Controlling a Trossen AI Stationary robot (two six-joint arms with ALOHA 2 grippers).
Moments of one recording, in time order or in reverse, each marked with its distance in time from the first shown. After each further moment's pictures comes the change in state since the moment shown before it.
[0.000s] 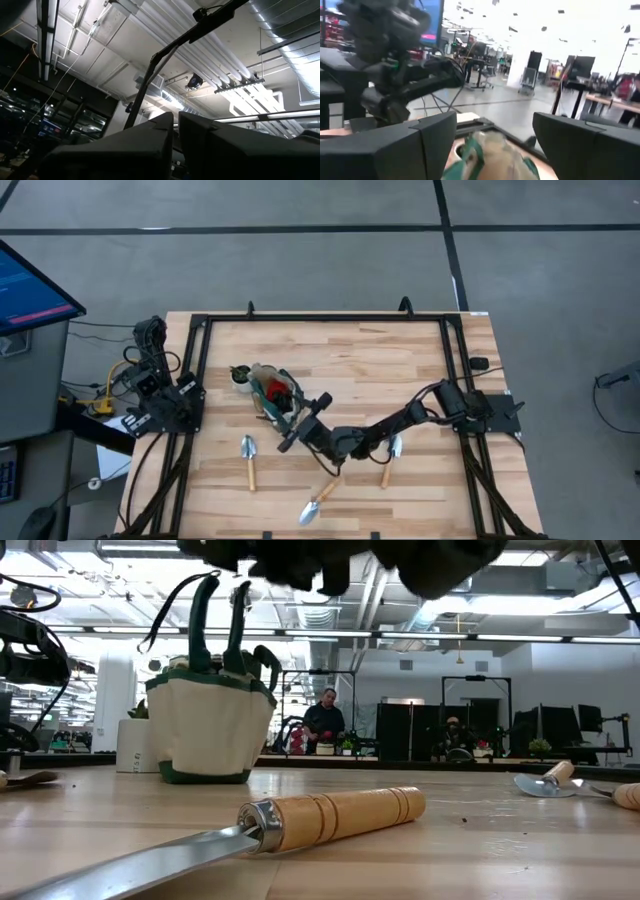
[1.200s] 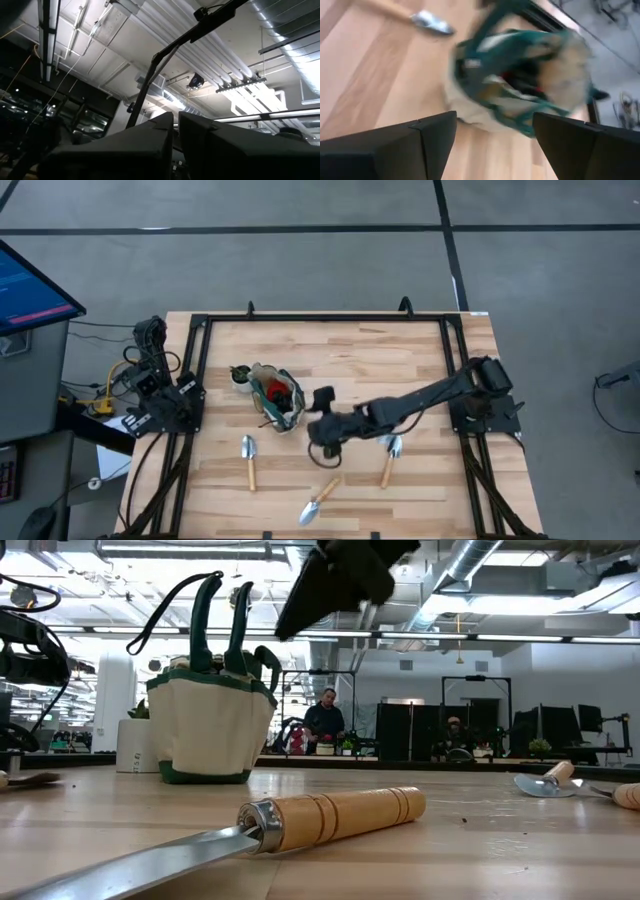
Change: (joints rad) left arm 0.000 0.000 0.000 0.001 -0.007 0.011; right arm -0.066 -0.361 -0.059 -1.376 -0.570 0.112
